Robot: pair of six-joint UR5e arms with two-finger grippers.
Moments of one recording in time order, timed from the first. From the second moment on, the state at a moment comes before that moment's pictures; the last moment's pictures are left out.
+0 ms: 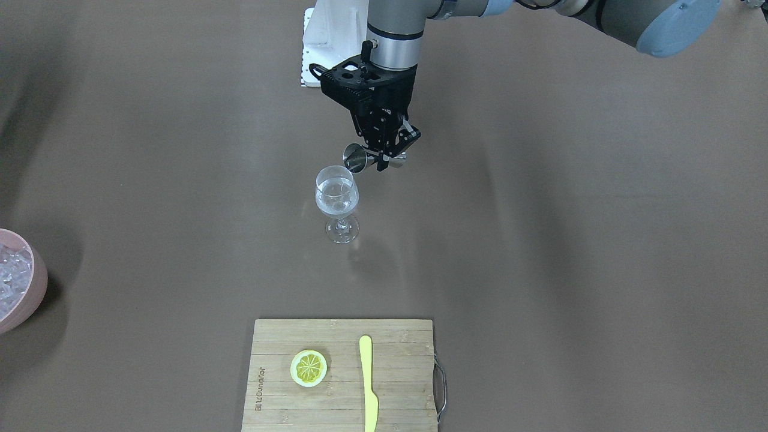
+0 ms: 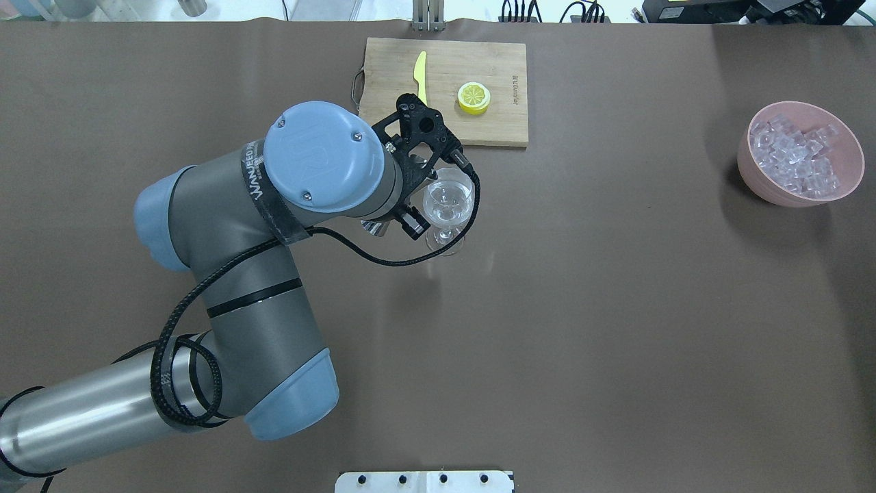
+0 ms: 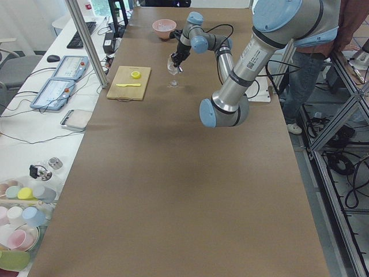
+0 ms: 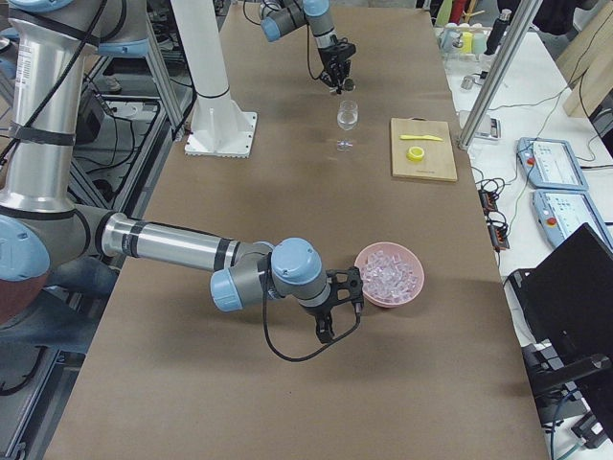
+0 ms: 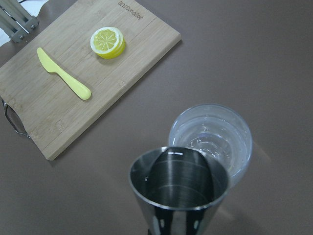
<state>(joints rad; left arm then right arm) -0.52 -2.38 -1.83 -1.44 -1.62 -0.41 1.59 -1.79 1.65 -1.08 2.37 0.12</state>
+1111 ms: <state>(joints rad) -0.50 -2.48 -1.75 -1.29 -1.56 -0.41 1.59 -1.80 1.64 -1.08 2.36 0.12</state>
